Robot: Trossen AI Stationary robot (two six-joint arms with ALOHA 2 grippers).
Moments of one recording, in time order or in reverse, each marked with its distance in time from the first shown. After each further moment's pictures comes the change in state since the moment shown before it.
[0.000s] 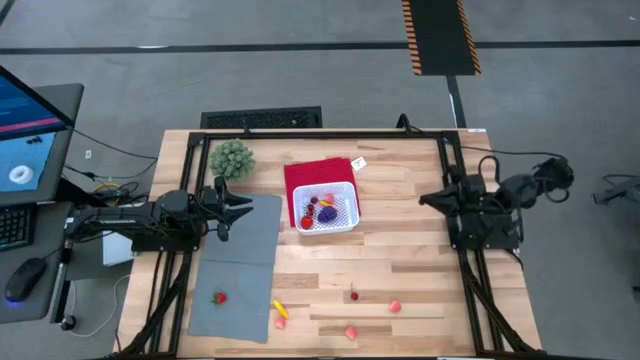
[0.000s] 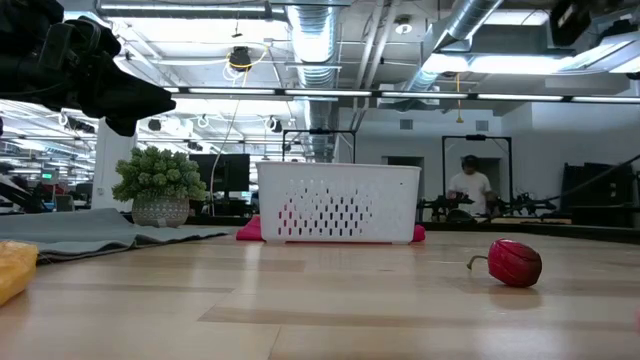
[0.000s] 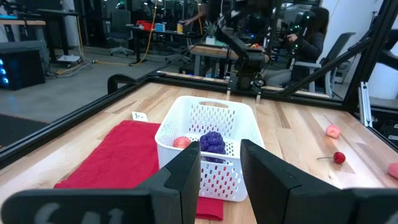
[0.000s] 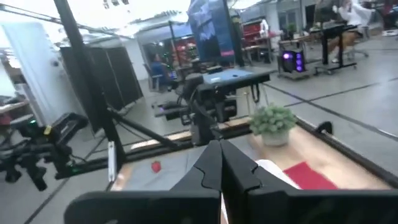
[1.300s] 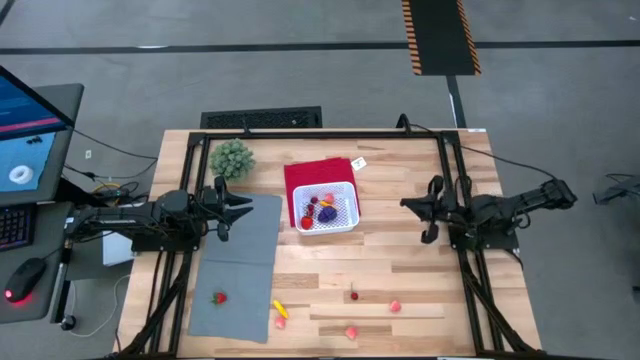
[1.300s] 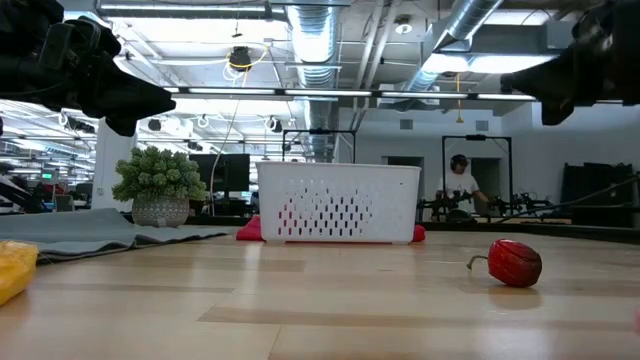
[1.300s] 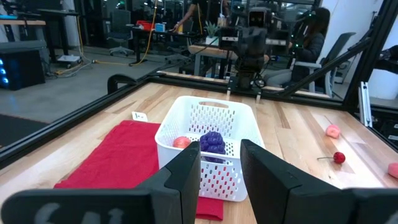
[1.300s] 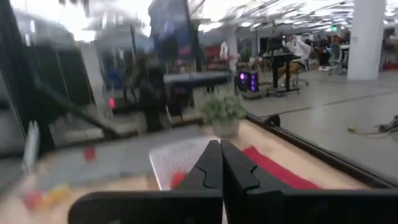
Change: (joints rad) left arm 0.000 0.000 0.000 0.000 0.000 0.000; right arm -0.214 -0.156 -0.489 0.356 -0.025 -0.171
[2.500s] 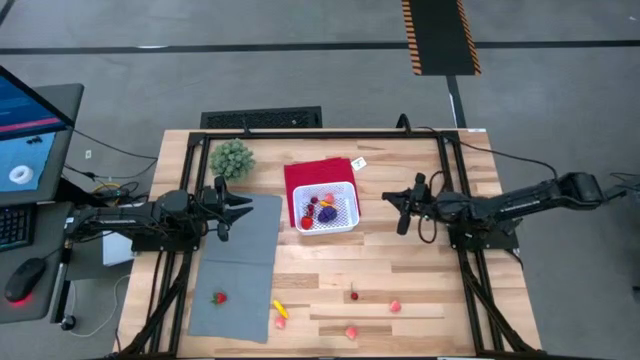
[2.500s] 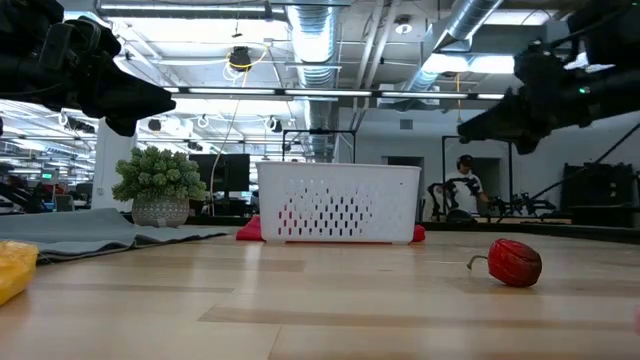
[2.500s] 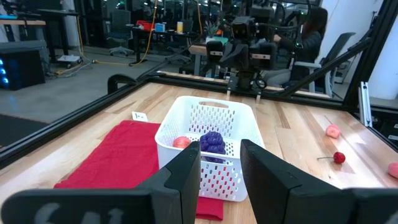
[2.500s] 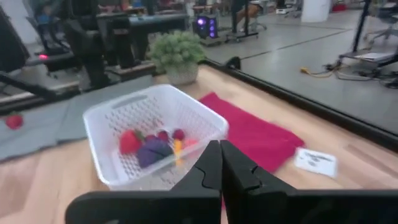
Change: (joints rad) left arm 0.000 0.000 0.000 0.000 0.000 0.000; right arm -0.243 0.699 0.062 0.376 -0.091 0.170
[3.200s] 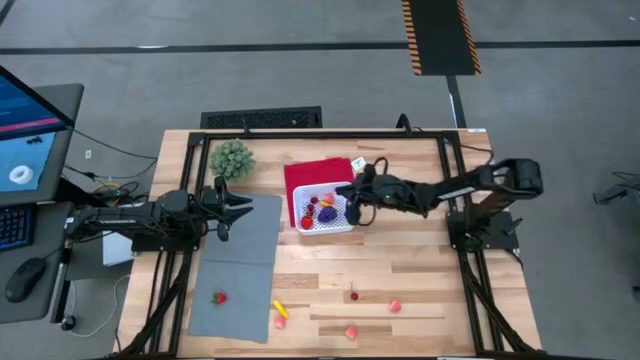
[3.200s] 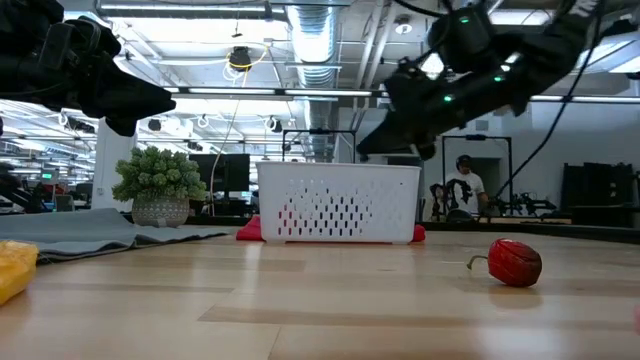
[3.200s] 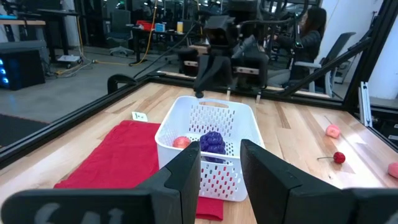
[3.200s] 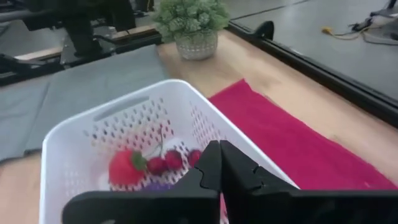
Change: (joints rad) left arm 0.000 0.000 0.000 0.000 0.000 0.000; right arm -0.165 0.768 0.520 0.062 -0.235 -0.009
